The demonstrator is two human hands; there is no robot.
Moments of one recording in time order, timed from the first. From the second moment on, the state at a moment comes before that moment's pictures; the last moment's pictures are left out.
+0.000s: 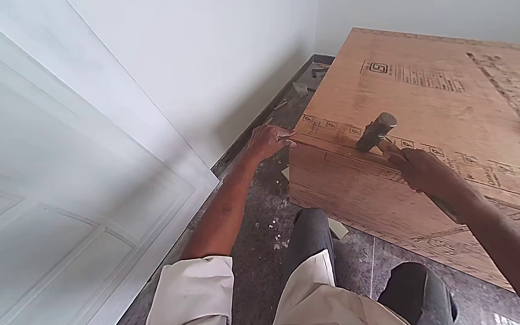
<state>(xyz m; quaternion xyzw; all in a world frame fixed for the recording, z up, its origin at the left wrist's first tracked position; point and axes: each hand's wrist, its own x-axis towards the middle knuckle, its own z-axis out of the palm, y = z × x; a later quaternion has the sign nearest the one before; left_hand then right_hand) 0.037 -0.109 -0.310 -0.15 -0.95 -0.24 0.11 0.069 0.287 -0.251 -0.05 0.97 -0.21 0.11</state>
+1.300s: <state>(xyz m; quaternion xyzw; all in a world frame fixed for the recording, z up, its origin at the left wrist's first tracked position) 0.176 0.103 -0.431 0.21 -0.37 -0.90 -0.03 0.342 0.387 -0.444 0.31 0.69 -0.66 0.02</state>
